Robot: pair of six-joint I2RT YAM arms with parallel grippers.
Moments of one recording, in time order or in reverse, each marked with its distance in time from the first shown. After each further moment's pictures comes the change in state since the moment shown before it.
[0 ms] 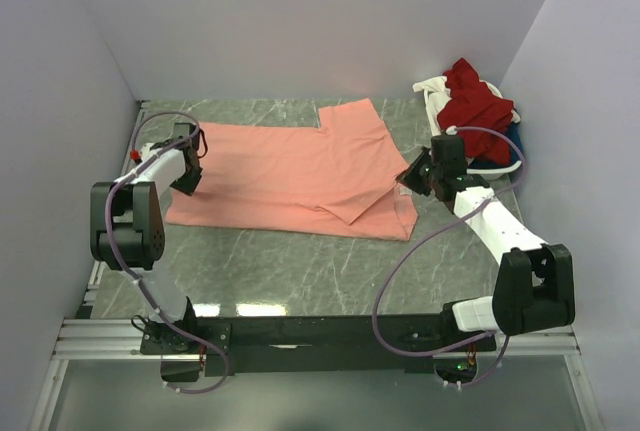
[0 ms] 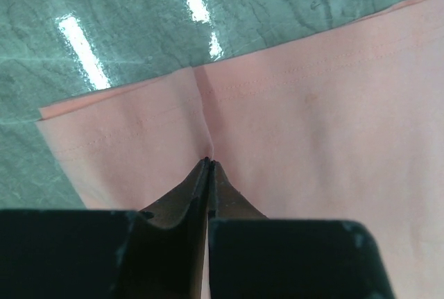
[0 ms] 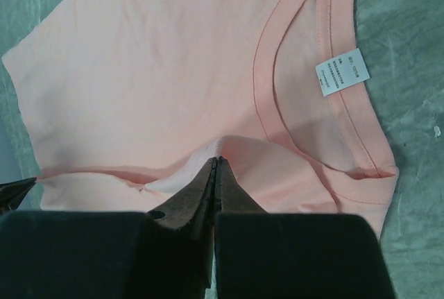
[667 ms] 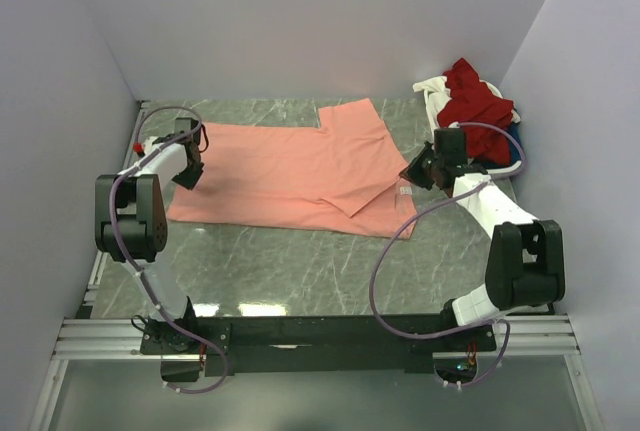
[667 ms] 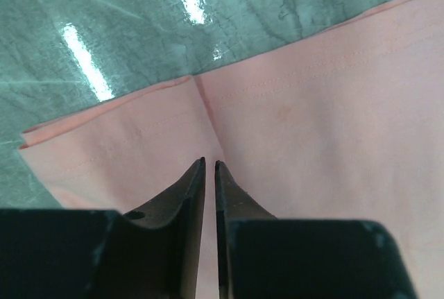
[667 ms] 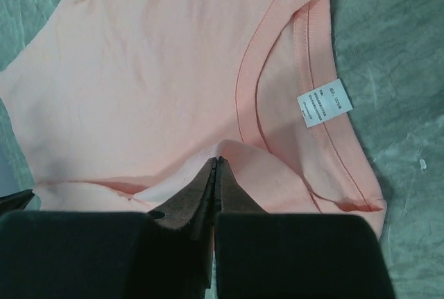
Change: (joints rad) left arm 0.000 0.069 0.070 0.013 0.002 0.048; right arm -0.065 0.134 0.070 0.016 -0.032 -0.003
